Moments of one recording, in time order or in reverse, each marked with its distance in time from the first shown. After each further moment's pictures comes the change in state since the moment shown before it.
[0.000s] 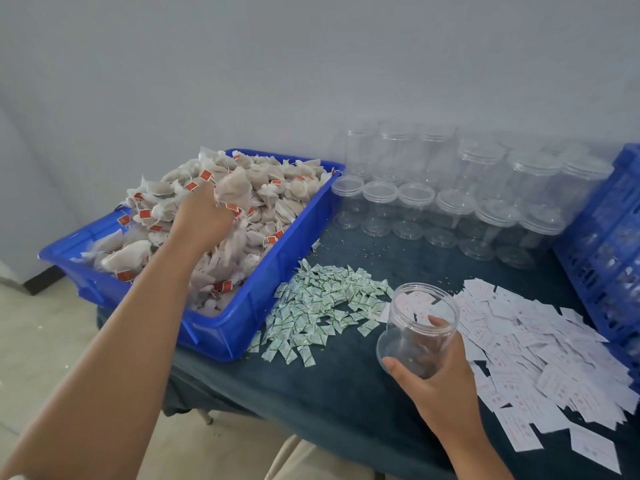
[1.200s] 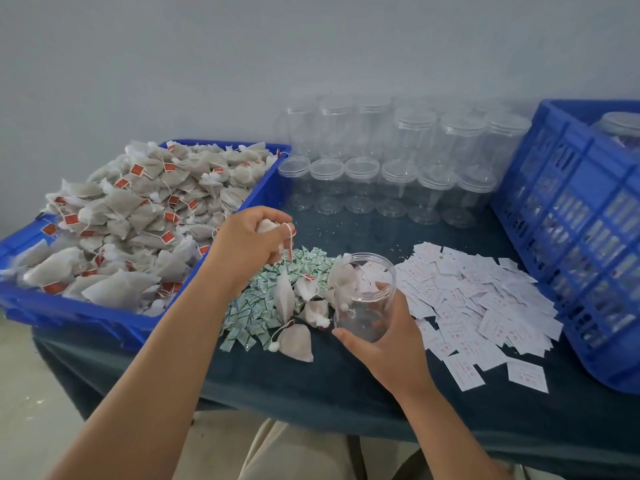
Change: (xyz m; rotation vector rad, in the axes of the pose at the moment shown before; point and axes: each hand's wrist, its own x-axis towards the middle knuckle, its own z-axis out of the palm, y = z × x) left_hand -0.110 0.081 0.084 -0.439 -0.358 0.083; right_hand -0.001 -0.009 -0.002 -0.075 0.001 -0.014
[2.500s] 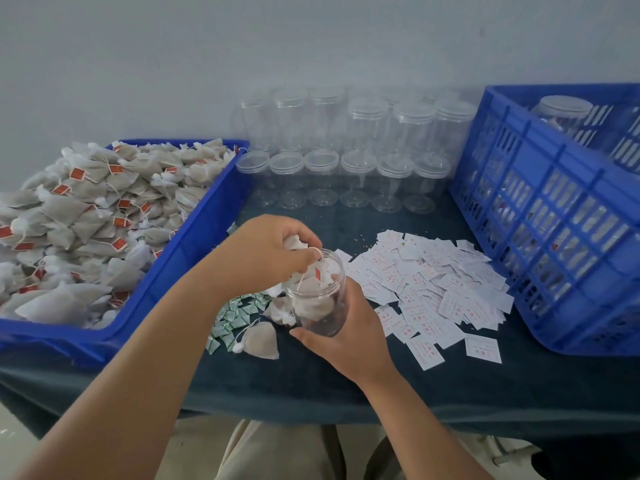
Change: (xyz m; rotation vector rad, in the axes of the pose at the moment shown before) left_hand -0.033 0.064 0.052 0.471 -0.424 0.179; right_hand 0.000 -0.003 -0.003 -0.017 -0.030 -0.096
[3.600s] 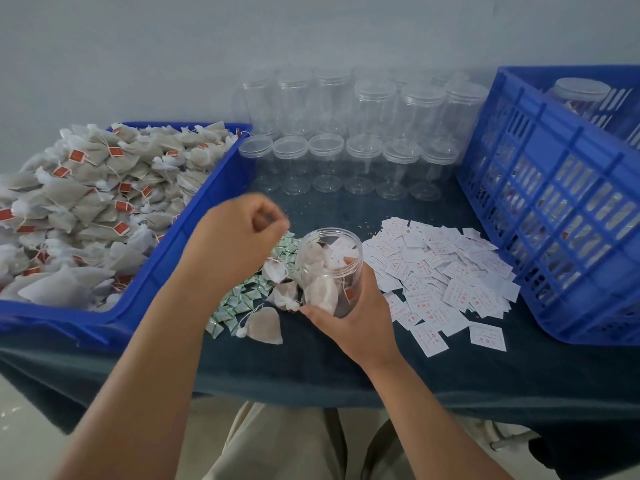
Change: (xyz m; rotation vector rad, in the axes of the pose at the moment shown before) left_hand -0.009 -0.038 -0.002 0.098 0.330 -0.038; right_hand 0.000 0.003 0.000 0.035 0.094 0.045
